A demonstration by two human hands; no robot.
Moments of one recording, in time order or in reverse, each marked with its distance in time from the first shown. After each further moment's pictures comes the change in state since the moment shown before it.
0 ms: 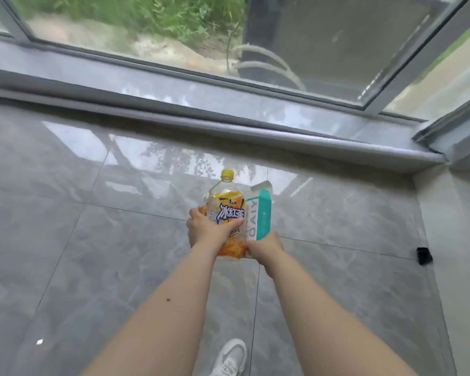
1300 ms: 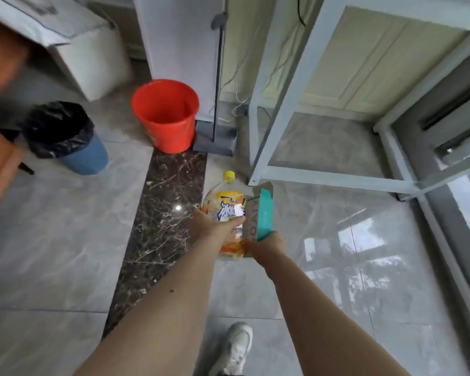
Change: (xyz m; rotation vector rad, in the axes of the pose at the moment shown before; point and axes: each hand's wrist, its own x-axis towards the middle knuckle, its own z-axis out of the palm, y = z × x) left_hand -0.038 -0.529 -0.754 -1.013 0.927 -0.647; right_hand -0.498 -0.022 0.783 -0.997 -0.681 -0.742
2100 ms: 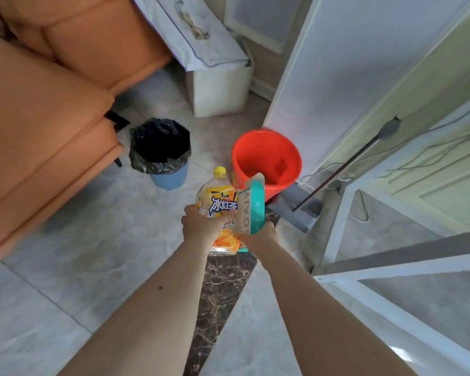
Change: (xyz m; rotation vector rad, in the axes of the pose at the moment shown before) left_hand 0.244 0.100 -0.192 -0.303 0.332 -0.173; right_hand 0.115 -0.277 0.232 -0.446 -0.372 -0.281
